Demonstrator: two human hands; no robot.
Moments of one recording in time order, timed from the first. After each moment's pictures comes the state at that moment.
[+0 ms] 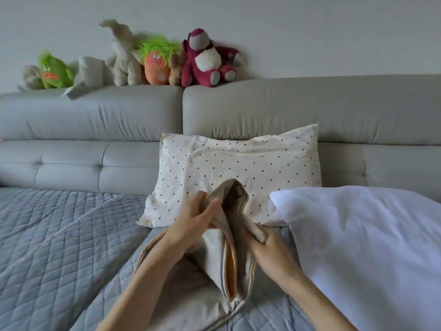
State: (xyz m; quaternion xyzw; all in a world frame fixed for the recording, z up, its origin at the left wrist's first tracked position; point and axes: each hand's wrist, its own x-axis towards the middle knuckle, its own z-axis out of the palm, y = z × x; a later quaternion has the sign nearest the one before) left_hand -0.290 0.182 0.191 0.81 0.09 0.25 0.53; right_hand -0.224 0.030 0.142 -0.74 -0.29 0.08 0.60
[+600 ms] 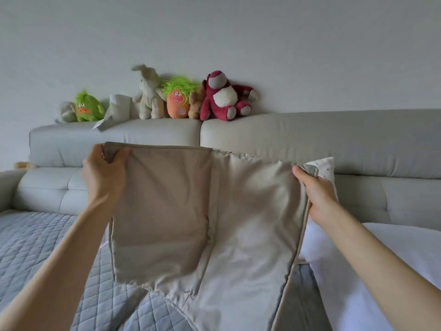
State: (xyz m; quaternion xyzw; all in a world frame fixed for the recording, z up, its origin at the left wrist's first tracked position) left_hand -0.336 0.323 0.328 0.66 0.24 0.63 0.33; right_hand -0.128 0.041 0.283 -0.57 -0.10 -0.01 0.81
